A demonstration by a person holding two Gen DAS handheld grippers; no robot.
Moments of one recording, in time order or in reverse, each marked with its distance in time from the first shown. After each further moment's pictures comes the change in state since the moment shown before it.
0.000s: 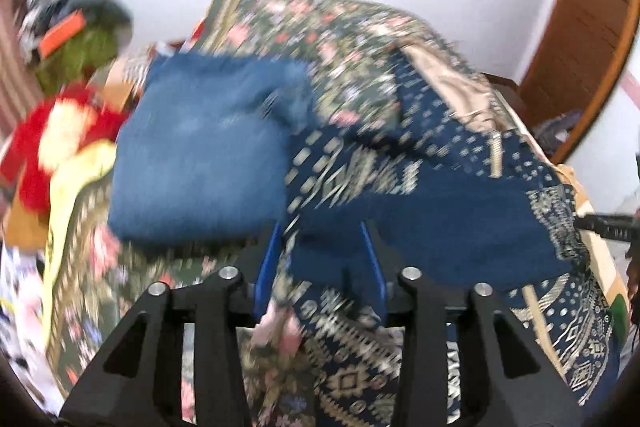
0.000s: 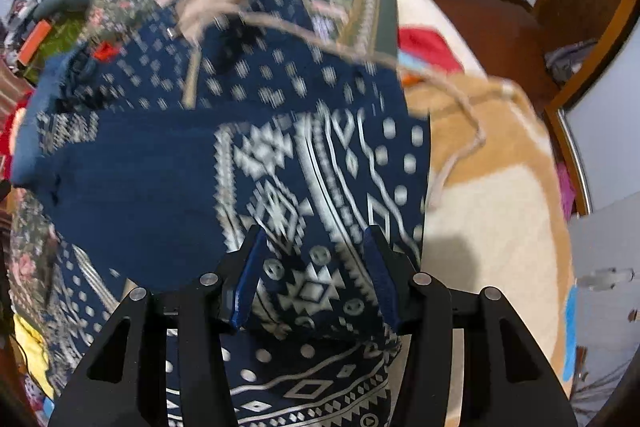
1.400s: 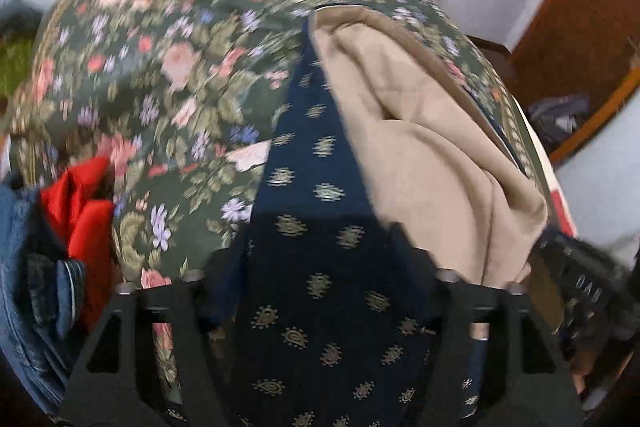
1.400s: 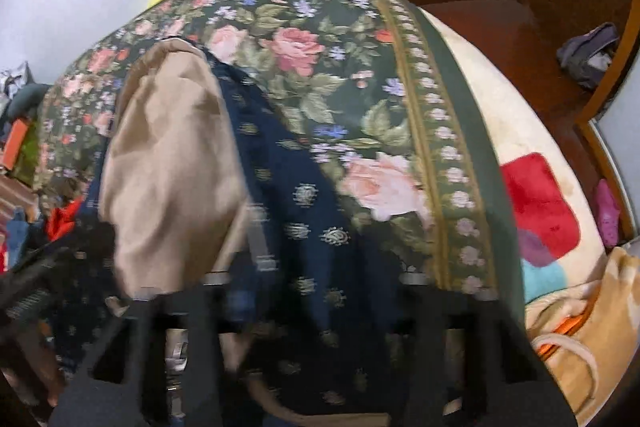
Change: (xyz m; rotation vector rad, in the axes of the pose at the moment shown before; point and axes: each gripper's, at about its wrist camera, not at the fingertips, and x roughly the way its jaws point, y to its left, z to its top) left arm 0.256 -0.136 0.163 0.058 0.193 -0.067; right arm 0.127 0.017 0.169 0.203 -0.095 0.042
